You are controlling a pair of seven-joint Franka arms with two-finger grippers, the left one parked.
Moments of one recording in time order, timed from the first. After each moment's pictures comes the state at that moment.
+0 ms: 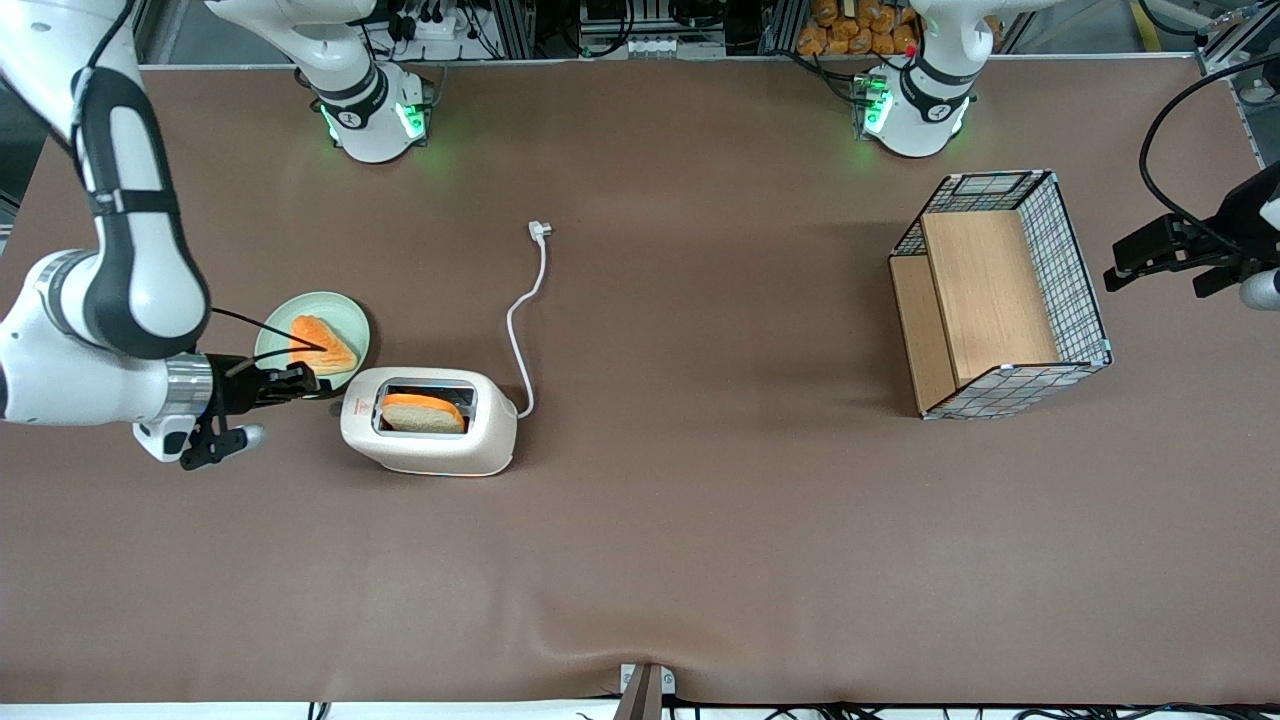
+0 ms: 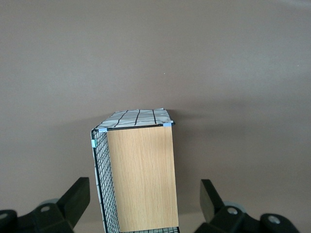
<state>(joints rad) 0.00 0.44 -0.08 -1.69 0.47 1.79 -0.46</state>
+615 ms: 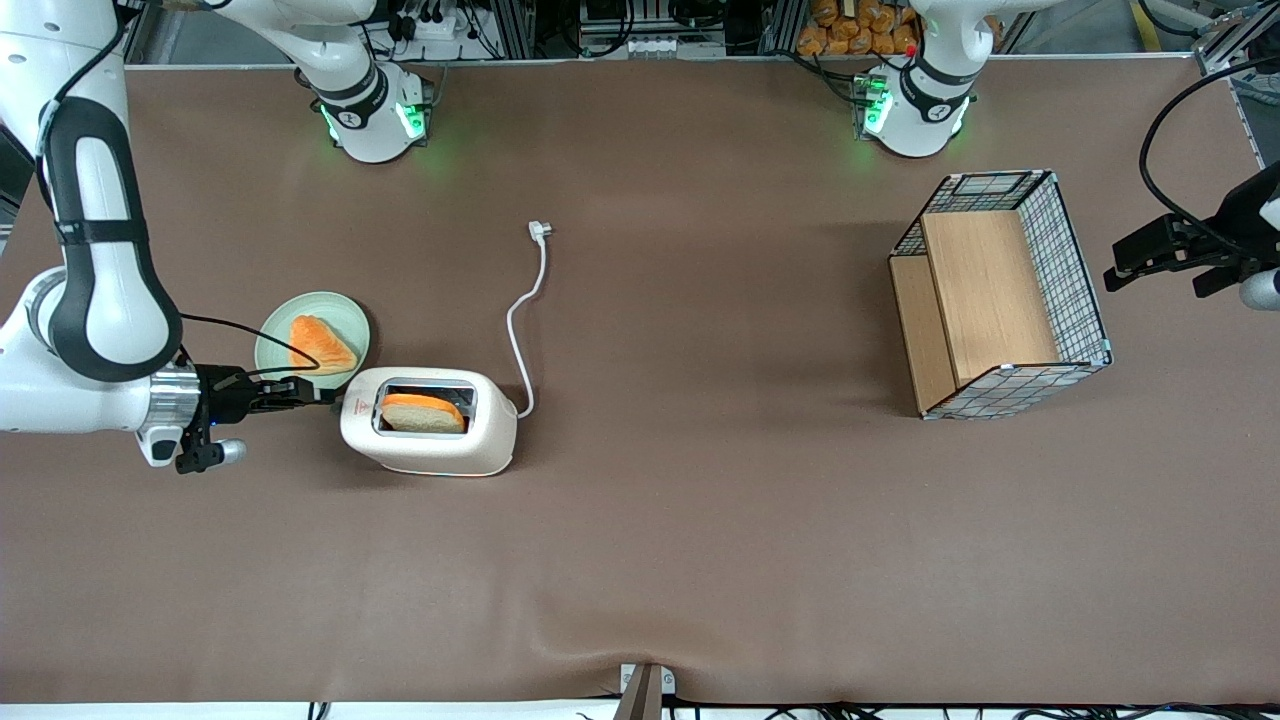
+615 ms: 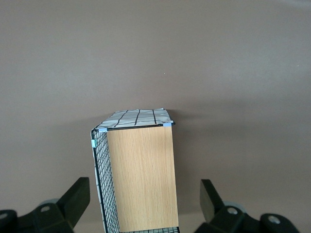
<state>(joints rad) -0.04 0.49 -0.08 -1.69 0.61 1.80 -0.46</state>
